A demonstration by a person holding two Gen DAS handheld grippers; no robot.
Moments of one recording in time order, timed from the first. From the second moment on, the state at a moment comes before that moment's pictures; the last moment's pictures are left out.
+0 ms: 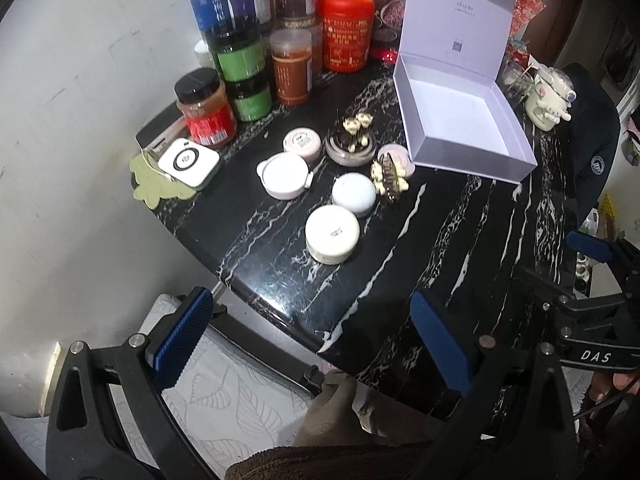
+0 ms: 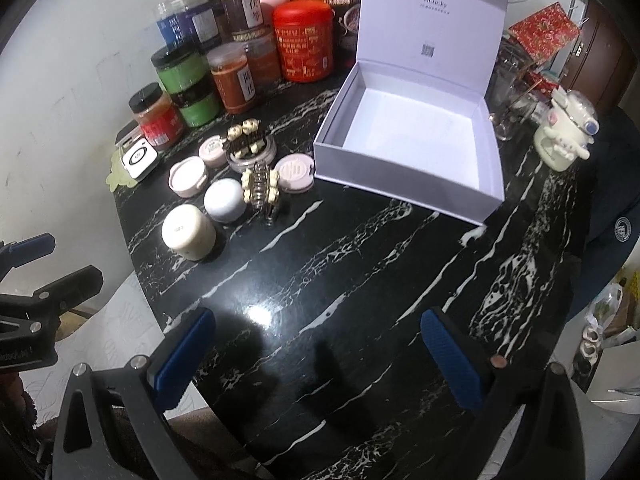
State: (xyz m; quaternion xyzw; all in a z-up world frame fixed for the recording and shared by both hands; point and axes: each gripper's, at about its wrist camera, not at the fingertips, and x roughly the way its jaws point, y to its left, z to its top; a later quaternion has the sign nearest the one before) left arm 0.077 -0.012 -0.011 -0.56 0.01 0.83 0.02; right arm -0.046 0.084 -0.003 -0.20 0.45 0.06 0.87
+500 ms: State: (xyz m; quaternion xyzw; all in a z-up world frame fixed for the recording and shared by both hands) left arm 0.053 -0.017 -0.070 -0.60 -0.02 0.80 0.04; right arm -0.008 0.083 -0.046 -0.16 0.49 0.03 0.85
